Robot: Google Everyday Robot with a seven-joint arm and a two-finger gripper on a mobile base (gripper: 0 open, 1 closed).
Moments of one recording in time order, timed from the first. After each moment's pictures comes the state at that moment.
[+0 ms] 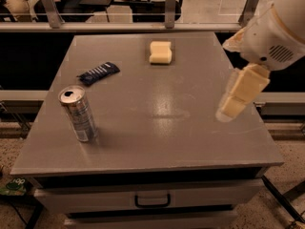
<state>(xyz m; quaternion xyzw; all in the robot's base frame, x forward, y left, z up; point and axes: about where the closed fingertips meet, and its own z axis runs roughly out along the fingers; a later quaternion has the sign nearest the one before) 0.465 -0.149 0.967 -0.61 0.76 0.05 0.23</state>
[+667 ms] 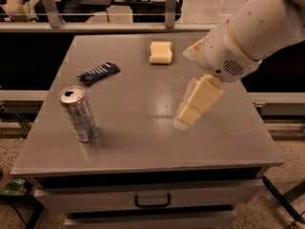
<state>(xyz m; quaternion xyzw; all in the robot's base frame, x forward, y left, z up) 0.463 -0.067 0.952 -0.63 0.72 0.11 0.28</state>
